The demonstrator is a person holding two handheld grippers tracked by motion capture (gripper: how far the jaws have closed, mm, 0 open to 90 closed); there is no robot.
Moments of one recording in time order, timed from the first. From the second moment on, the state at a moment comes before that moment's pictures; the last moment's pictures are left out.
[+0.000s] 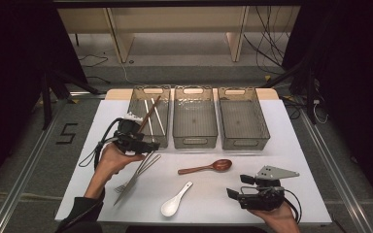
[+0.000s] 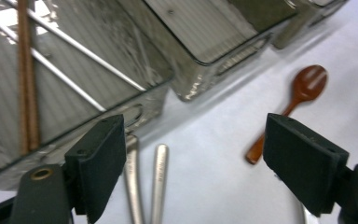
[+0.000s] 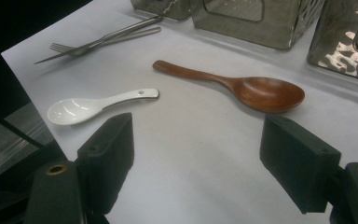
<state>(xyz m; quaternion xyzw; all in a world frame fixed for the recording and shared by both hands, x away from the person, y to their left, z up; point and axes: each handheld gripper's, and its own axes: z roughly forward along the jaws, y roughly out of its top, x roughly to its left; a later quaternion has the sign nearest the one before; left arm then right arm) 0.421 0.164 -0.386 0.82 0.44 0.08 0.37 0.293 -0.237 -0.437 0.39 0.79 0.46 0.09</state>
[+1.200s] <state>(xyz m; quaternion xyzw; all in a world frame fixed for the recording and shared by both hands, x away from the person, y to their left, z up) 0.382 0.120 -0.414 0.86 0.41 0.04 0.32 0.293 -0.236 -0.435 0.39 0.79 0.46 0.09</state>
